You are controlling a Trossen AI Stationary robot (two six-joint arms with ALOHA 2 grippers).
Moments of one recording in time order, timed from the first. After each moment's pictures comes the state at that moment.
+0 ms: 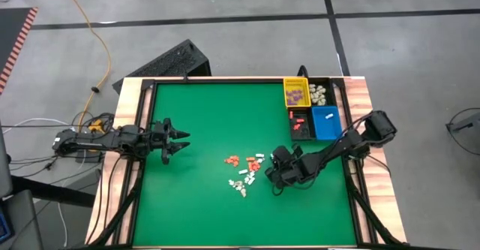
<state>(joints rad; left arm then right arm) -0.04 0.06 0.01 0.06 -0.16 -0.31 0.39 1.76 0.76 -0.28 0.66 1.16</state>
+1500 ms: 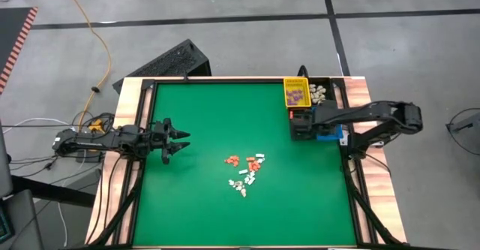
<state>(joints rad) -0.04 0.06 0.01 0.06 -0.16 -0.31 -0.21 1.32 0.76 -1.39 0.74 1.78</state>
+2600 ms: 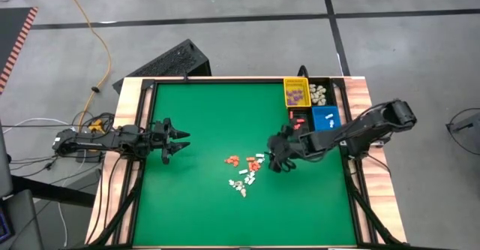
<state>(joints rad) -0.04 0.06 0.01 0.06 -0.16 -0.31 0.20 1.42 0.76 -0.17 0.43 0.34</state>
